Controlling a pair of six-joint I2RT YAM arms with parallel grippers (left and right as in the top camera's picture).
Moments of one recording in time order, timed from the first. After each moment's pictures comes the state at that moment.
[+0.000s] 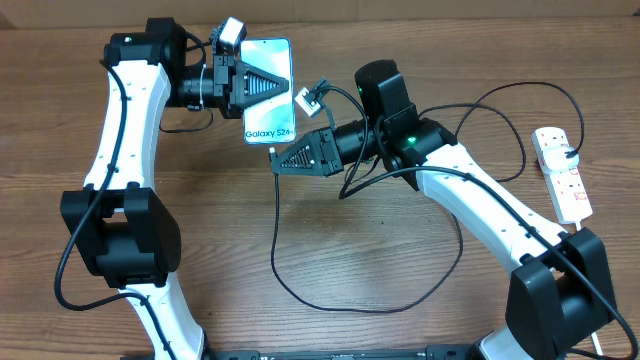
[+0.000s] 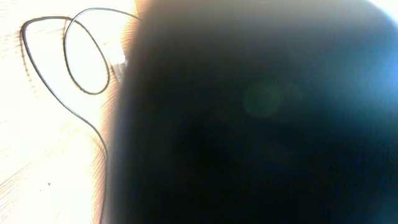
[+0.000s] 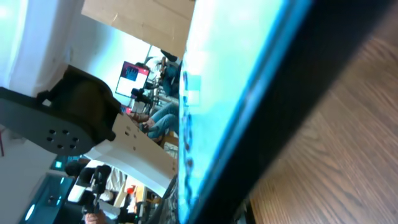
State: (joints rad) left arm 0.01 2.07 1.95 -1.46 1.51 0.21; right arm 0.51 1.74 1.32 -0.16 -1.25 0.53
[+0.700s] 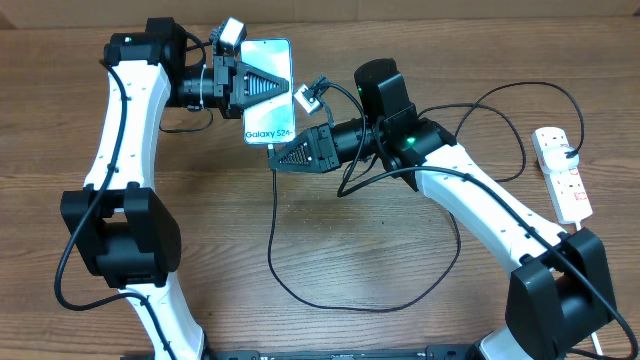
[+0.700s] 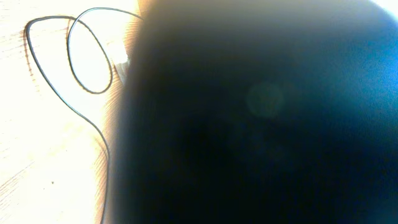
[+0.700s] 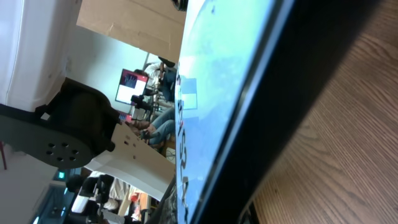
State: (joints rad) left arm 0.01 2.07 1.95 -1.46 1.50 0.21; right arm 0.52 1.74 1.32 -0.14 -1.22 0.60
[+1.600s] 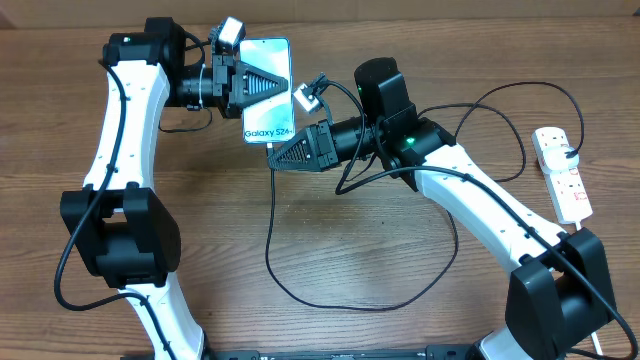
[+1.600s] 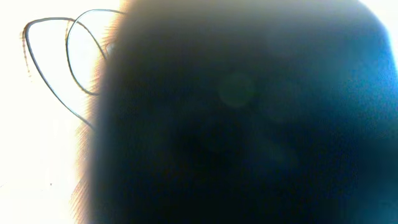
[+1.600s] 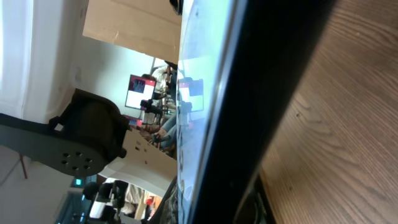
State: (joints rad) left arm 0.01 2.07 1.95 -1.45 1.50 0.20; right arm 0.52 1.74 1.32 -0.09 -1.23 0.72
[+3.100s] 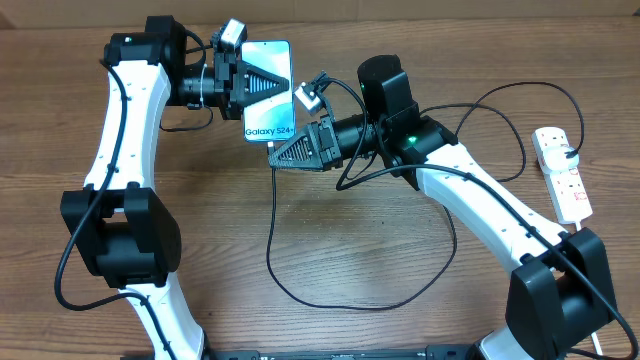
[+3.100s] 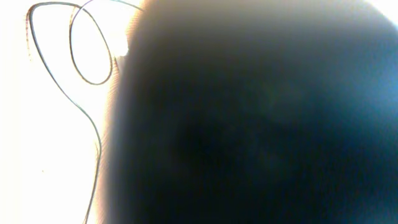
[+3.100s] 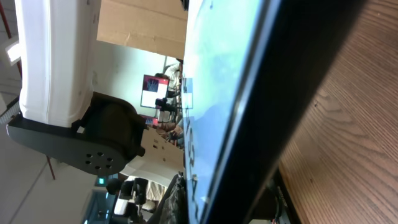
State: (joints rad) left arm 0.01 2.07 1.95 -1.43 1.48 0.08; right arm 0.51 1.74 1.32 -0.07 -1.28 0.82
